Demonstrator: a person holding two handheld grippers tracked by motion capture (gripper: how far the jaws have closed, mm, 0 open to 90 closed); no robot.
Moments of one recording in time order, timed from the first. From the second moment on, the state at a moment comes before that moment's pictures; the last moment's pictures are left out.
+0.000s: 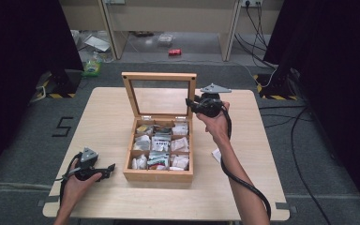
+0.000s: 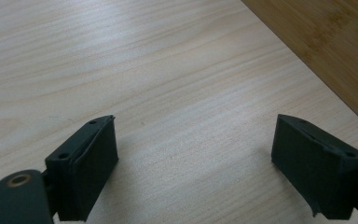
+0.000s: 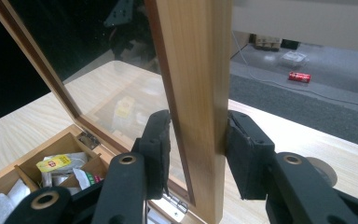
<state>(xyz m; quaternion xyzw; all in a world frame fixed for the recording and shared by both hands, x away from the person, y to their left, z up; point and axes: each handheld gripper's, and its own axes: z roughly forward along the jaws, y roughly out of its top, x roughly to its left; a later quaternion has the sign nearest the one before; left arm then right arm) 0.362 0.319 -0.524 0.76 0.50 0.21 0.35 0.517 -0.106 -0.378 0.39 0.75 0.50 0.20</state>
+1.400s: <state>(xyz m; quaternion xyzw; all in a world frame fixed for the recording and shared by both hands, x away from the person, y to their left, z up) 0.362 0.318 -0.524 0.76 0.50 0.21 0.35 0.458 -0.112 -0.367 0.37 0.75 0.51 0.19</state>
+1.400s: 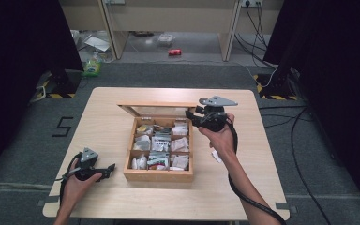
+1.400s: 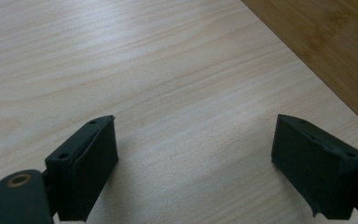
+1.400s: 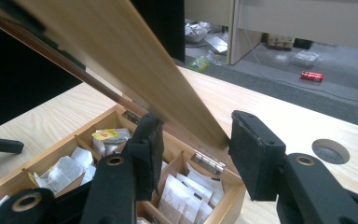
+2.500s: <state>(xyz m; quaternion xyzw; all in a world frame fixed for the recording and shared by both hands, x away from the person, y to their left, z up) 0.362 0.319 -0.524 0.76 0.50 0.21 0.35 0.418 -0.116 -0.401 0.37 0.77 0.49 0.16</state>
